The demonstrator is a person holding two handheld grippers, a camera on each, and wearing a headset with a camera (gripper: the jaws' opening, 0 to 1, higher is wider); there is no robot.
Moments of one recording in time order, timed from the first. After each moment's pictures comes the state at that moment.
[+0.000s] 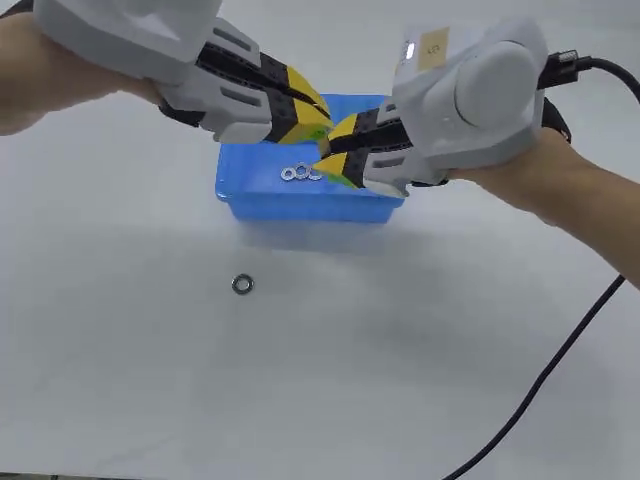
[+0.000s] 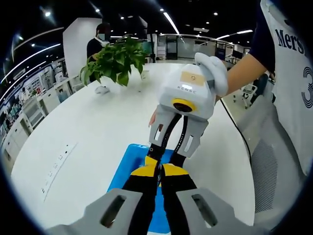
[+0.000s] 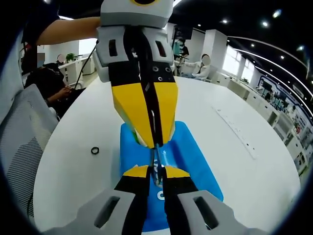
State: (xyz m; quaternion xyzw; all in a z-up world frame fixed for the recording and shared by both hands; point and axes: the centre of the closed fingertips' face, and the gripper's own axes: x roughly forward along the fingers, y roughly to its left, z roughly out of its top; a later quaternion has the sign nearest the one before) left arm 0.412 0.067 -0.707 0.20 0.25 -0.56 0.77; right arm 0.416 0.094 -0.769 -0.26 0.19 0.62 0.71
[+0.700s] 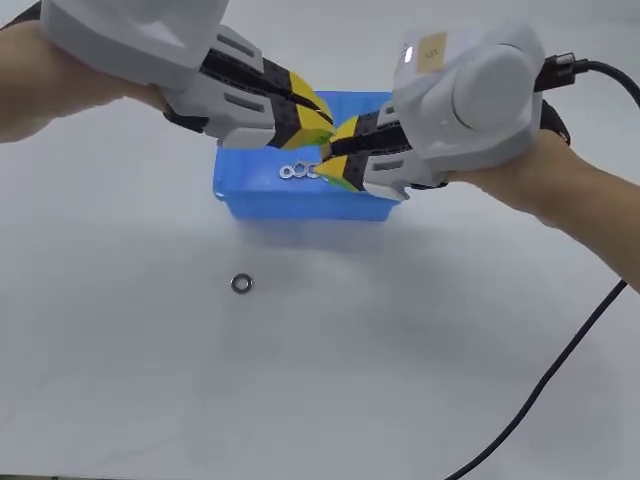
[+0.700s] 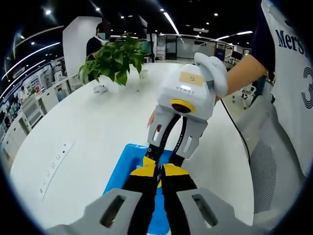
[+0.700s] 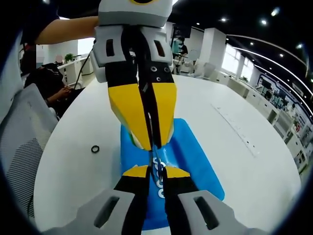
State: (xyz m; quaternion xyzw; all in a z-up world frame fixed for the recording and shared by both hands) left arm 0.407 0.062 -0.704 0.20 0.25 -0.56 0.77; right arm 0.414 0.091 -0.765 -0.26 0.19 0.62 0.72
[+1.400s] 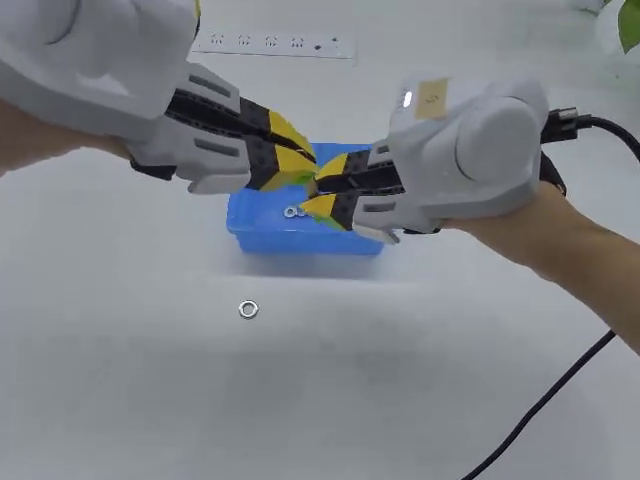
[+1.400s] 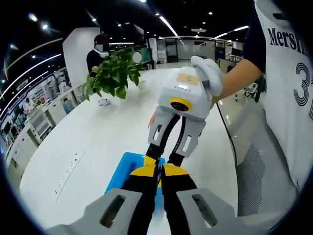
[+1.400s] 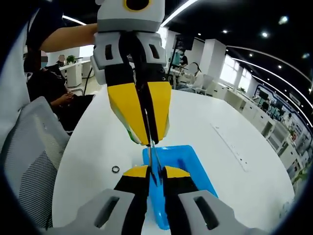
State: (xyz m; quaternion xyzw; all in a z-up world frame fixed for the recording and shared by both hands) left arm 0.350 0.076 -0.645 0.22 0.21 -0.54 0.79; right arm 0.368 0.103 -0.708 -0.26 0.15 0.62 0.73
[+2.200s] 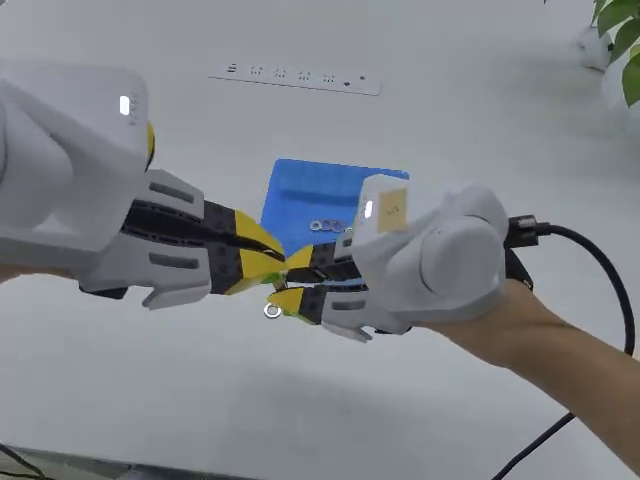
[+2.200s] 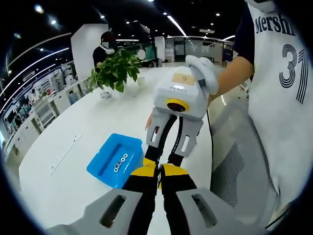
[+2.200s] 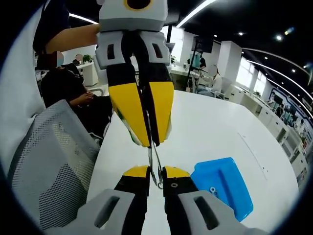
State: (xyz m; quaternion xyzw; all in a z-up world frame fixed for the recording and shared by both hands) left arm 0.265 0.108 -0.652 0.20 0.23 -0.52 0.80; right arm 0.272 0.140 -0.715 -0.25 0.15 0.67 0.68
